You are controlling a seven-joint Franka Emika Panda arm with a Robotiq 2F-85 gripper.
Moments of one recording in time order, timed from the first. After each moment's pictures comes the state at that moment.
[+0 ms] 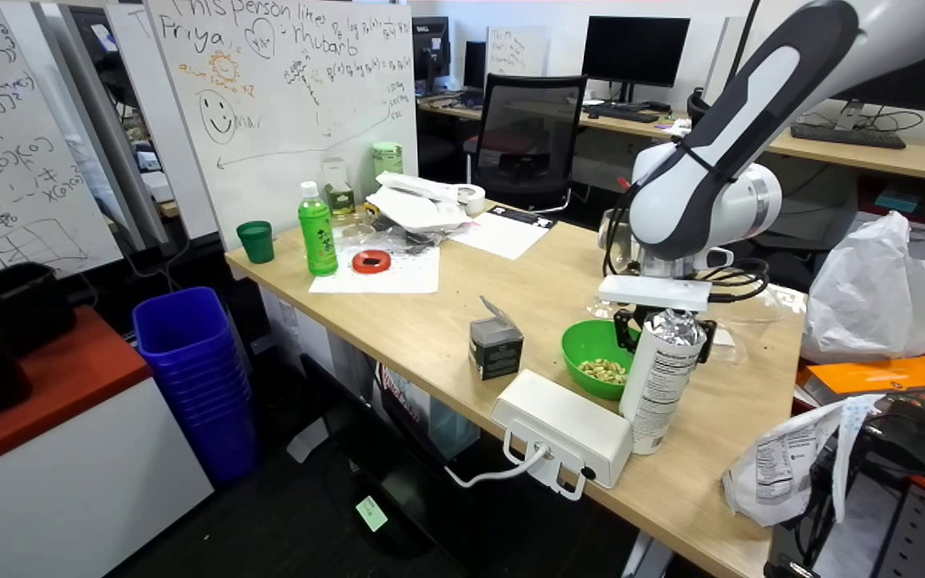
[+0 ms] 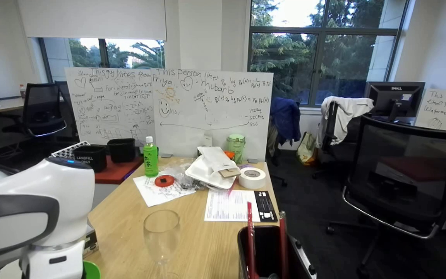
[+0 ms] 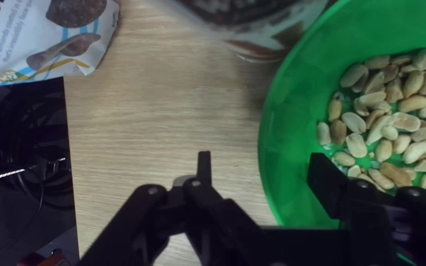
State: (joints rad) arm 0.01 0.51 -0.10 -2.29 0.16 2.47 1.10
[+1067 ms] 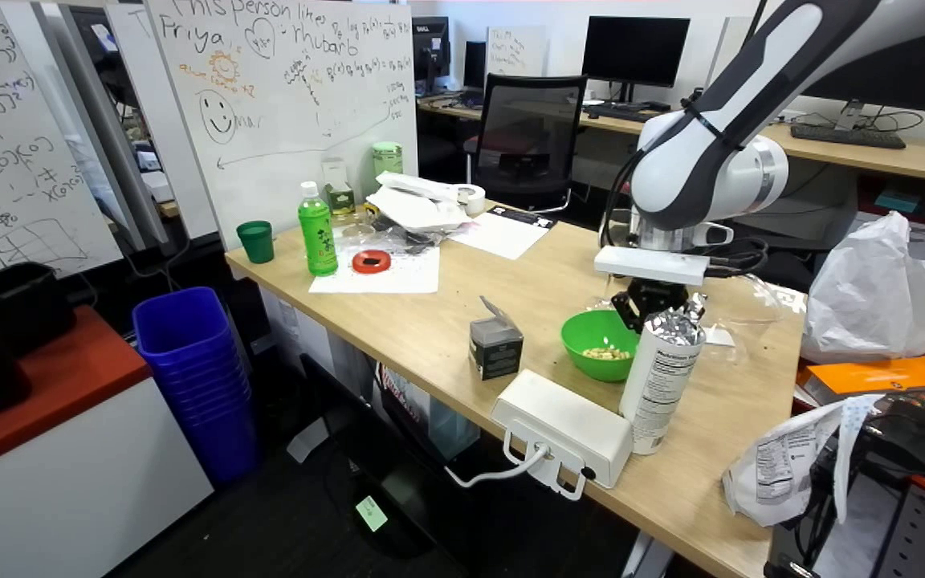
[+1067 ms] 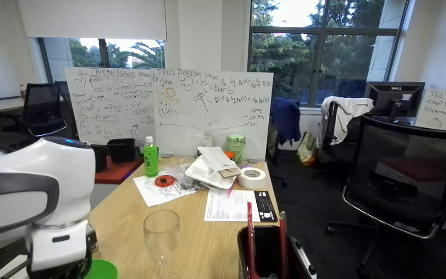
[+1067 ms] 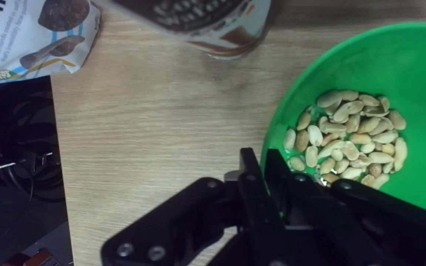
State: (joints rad) arm 0.01 0.44 -0.10 -2.29 0.19 2.47 1.09
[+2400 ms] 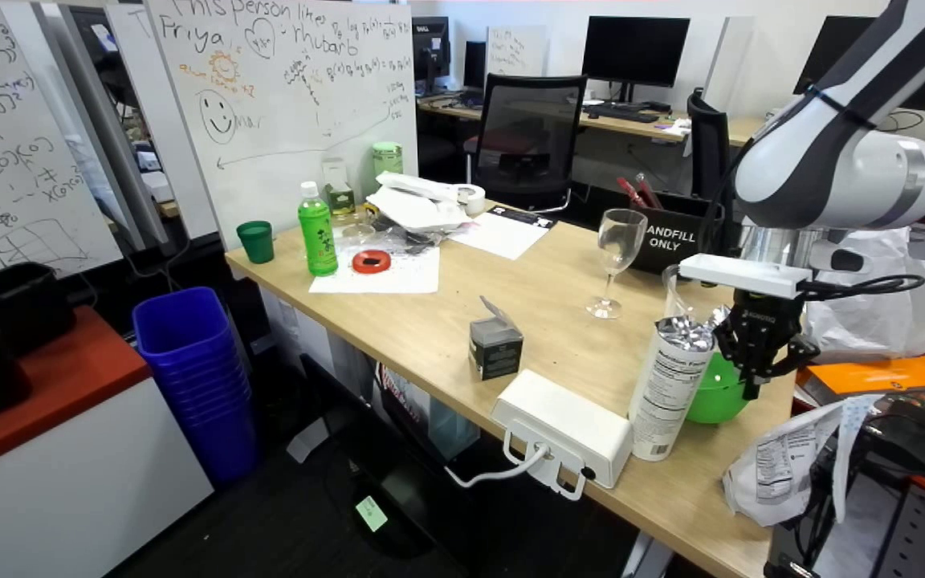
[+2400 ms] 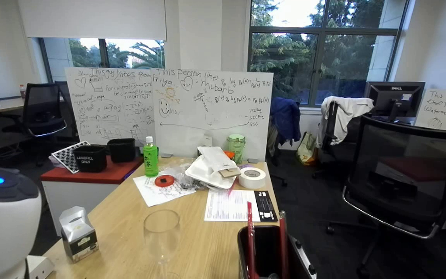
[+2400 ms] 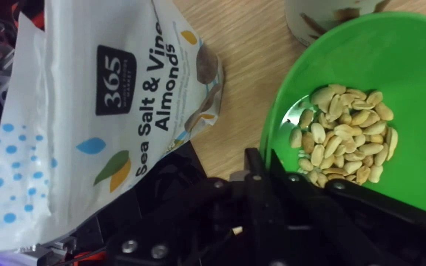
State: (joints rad) arm -0.07 0.19 -0.15 -2.66 0.38 2.49 1.25
